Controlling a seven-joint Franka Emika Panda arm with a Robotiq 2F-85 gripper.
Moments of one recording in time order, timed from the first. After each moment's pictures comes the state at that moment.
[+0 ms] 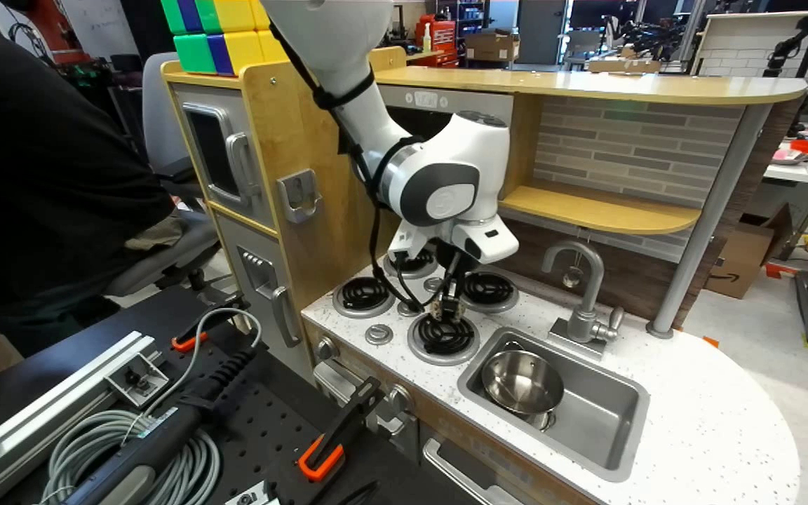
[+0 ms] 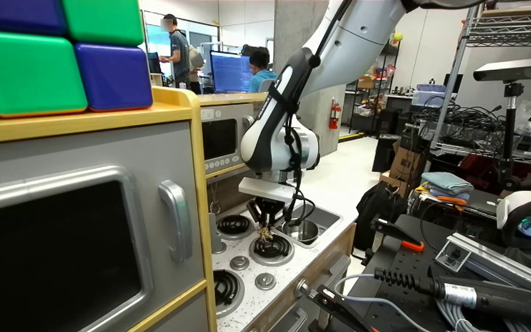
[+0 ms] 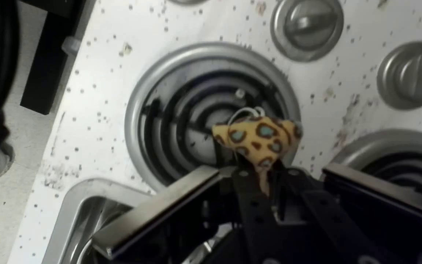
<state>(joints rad) -0.02 0.98 -0.06 -1.69 0.32 2.65 0.76</state>
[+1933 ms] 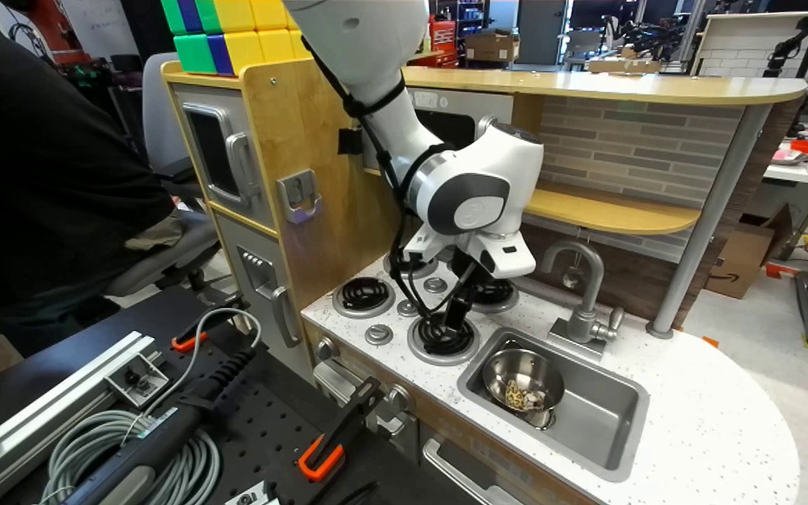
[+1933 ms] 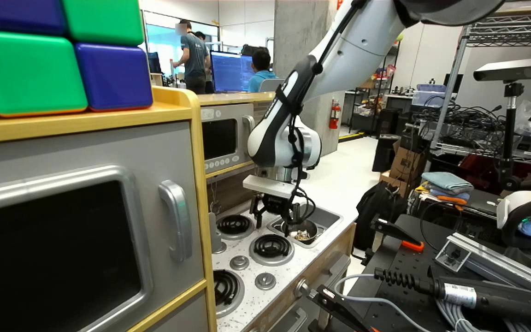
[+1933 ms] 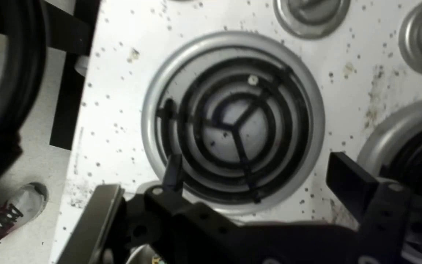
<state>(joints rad) -0.10 1.02 -0.03 -1.61 0.32 2.52 0.86</state>
